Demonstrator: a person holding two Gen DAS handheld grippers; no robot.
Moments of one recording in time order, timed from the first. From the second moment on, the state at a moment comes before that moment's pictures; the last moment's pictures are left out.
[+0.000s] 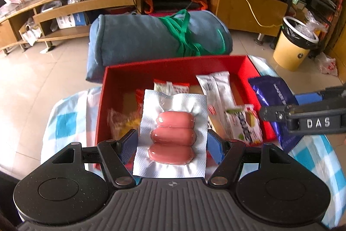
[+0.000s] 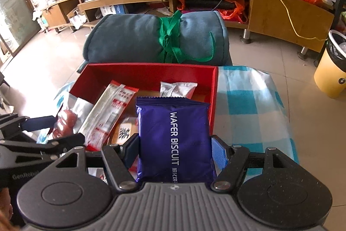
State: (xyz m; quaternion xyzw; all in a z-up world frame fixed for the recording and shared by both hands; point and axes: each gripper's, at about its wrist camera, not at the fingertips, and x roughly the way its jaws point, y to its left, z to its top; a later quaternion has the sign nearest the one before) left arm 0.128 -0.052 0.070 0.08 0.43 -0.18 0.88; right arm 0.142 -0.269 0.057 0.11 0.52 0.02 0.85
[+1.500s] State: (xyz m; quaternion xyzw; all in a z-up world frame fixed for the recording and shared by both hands) left arm 0.129 -0.065 0.045 0.11 0.46 -0.25 0.84; right arm 0.160 -0.271 0.036 0.11 0.53 0.01 0.84
